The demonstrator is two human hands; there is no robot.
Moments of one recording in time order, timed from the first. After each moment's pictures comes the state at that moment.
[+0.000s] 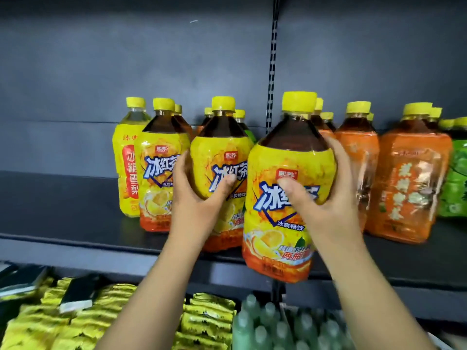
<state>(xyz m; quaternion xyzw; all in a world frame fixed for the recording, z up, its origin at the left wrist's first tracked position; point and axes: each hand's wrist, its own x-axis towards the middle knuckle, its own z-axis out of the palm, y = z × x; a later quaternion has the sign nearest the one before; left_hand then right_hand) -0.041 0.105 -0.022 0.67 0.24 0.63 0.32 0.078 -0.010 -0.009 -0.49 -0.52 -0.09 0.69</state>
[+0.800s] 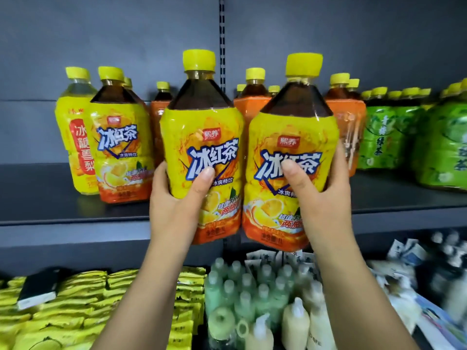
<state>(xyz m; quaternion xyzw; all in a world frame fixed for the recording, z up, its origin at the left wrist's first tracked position) -0.049 0.042 -0.051 0.62 0.17 0.60 0.47 0.068 -0.080 -0.040 -0.54 -0.40 -0.08 0.73</state>
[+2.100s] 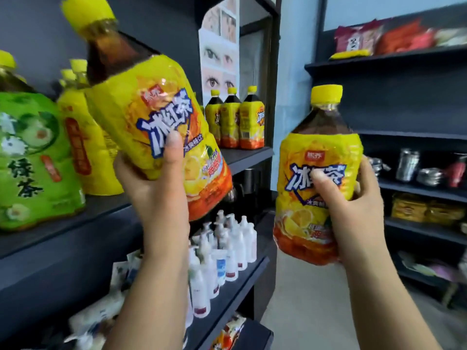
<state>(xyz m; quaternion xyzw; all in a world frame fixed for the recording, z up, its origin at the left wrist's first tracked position) 0.448 -0.431 -0.043 0.48 -0.08 0.49 0.73 0.411 -0.630 -0.063 -0.64 -0.06 -0.38 0.67</state>
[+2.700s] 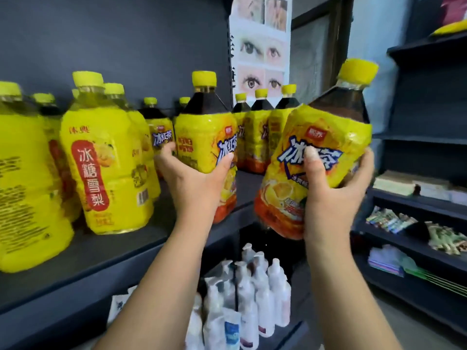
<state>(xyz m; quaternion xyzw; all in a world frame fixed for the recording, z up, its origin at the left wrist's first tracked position) 0.692 -0.485 -0.020 0.69 0.11 0.52 0.49 0.683 -0.631 -0.029 -0.50 -0.09 -0.37 0.77</state>
